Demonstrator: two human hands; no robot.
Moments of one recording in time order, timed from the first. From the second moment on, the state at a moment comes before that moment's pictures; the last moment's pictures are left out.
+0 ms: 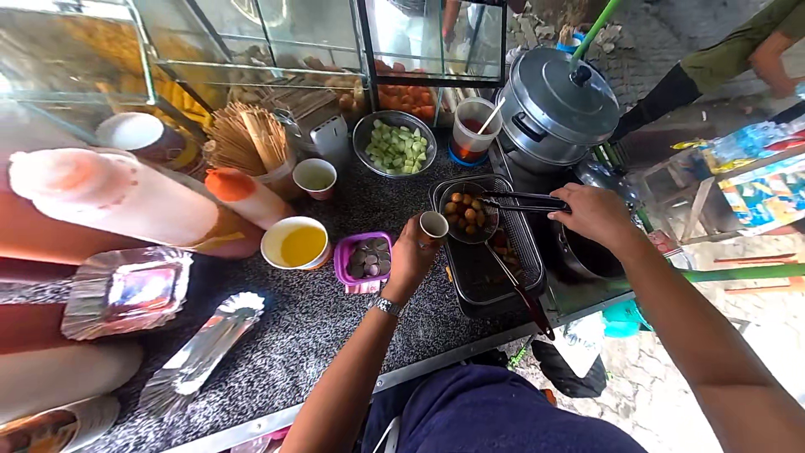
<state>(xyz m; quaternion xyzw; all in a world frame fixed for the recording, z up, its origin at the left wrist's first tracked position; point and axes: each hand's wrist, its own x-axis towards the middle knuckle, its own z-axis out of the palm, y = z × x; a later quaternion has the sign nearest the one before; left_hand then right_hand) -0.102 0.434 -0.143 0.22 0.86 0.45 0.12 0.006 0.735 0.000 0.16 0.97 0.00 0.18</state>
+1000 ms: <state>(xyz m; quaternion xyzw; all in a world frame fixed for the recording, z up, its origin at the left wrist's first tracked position) -0.099 0.428 -0.151 0.23 0.86 0.43 0.15 0.003 0.727 0.036 0.06 0.99 -0.02 0.15</state>
